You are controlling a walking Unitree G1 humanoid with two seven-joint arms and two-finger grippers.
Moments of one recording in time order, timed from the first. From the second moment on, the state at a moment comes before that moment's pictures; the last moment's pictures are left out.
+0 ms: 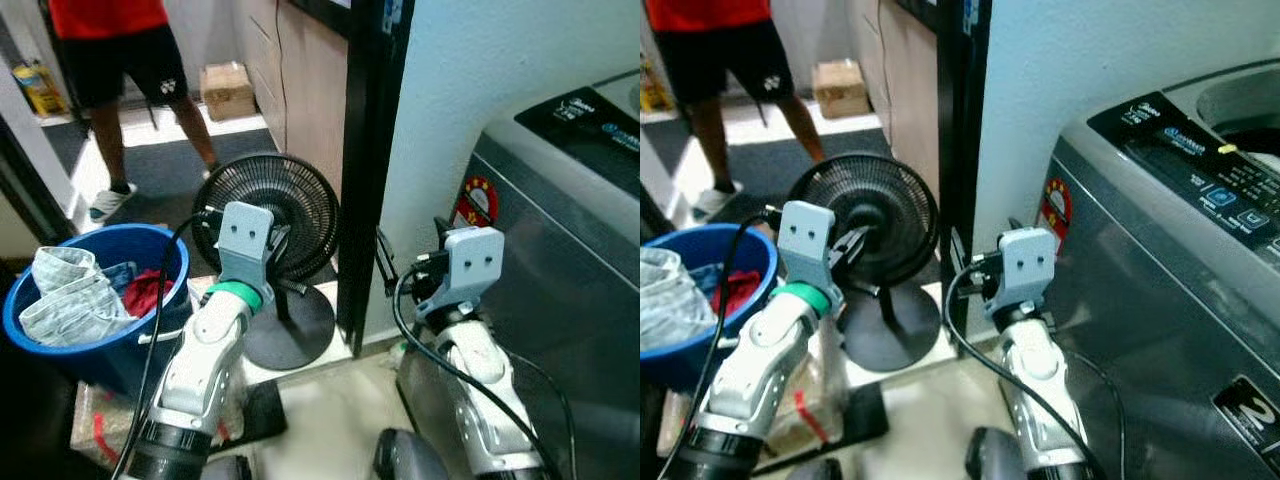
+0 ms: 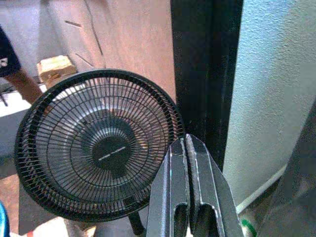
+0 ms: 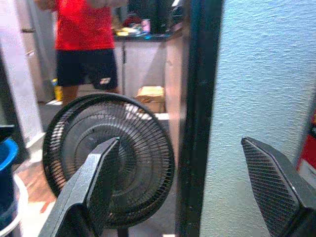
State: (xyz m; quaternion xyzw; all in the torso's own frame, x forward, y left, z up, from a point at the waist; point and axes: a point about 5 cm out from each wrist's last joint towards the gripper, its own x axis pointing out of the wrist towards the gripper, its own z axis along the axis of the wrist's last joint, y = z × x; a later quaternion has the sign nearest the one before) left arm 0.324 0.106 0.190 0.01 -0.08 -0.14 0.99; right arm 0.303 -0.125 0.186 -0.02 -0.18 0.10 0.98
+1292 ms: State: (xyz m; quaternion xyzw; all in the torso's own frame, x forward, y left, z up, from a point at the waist) left arm 0.324 0.110 0.189 0.02 -0.08 -0.12 0.99; right arm 0.306 -0.123 0.182 -0.03 -0.17 0.10 0.98
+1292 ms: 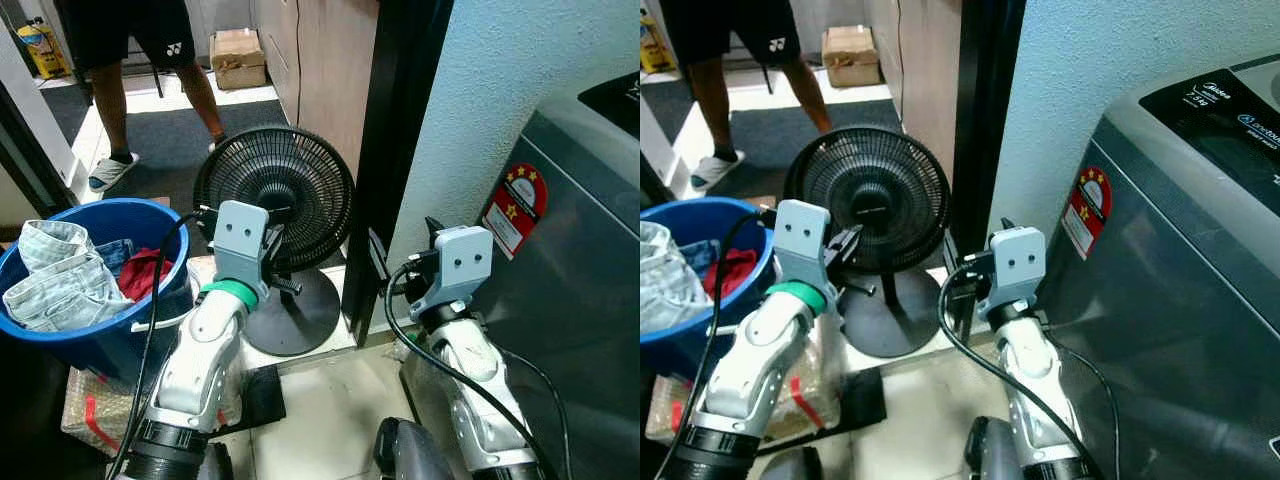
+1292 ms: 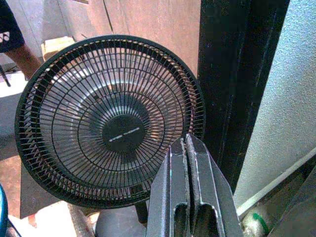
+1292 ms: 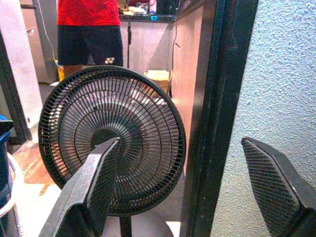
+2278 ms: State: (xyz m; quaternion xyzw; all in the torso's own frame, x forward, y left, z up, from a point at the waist) left arm 0.324 0.109 0.189 0.02 -0.08 -0.12 0.99; right arm 0.309 -0.128 0.183 -0.02 -0.17 0.08 0.98
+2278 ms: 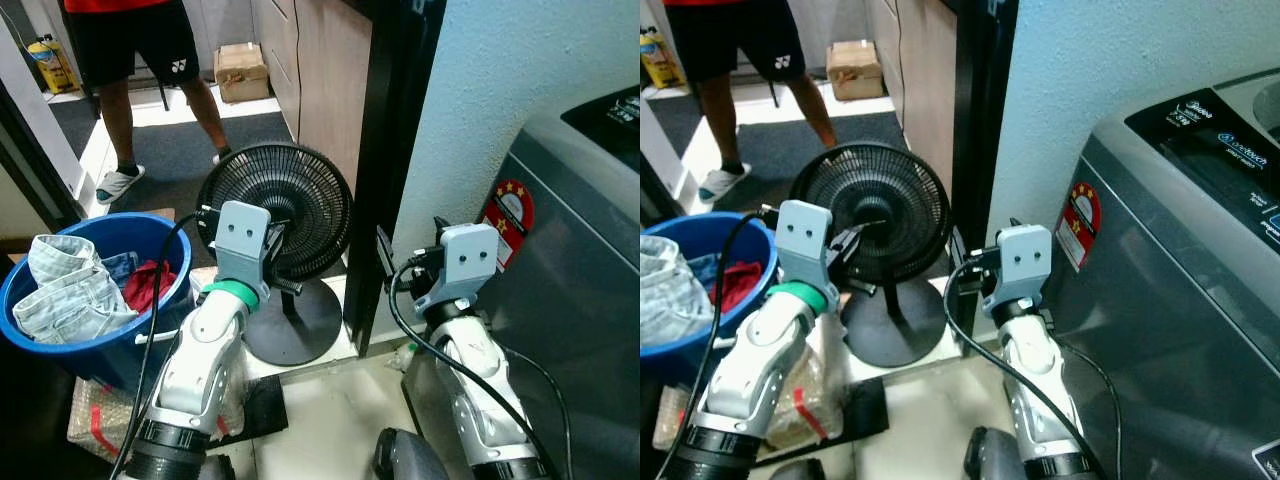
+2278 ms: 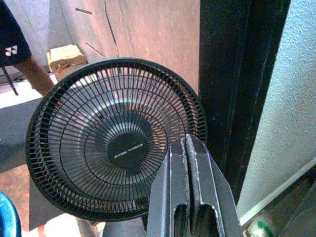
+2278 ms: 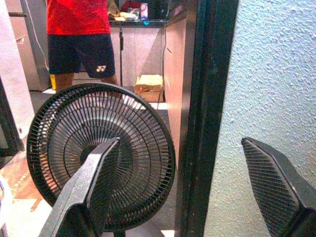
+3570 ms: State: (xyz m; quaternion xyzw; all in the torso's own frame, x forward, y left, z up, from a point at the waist) left arm 0.326 0.108 0.186 0.02 -0.07 -0.12 0.99; right arm 0.311 -0.125 0.182 -0.02 -0.17 0.09 0.98
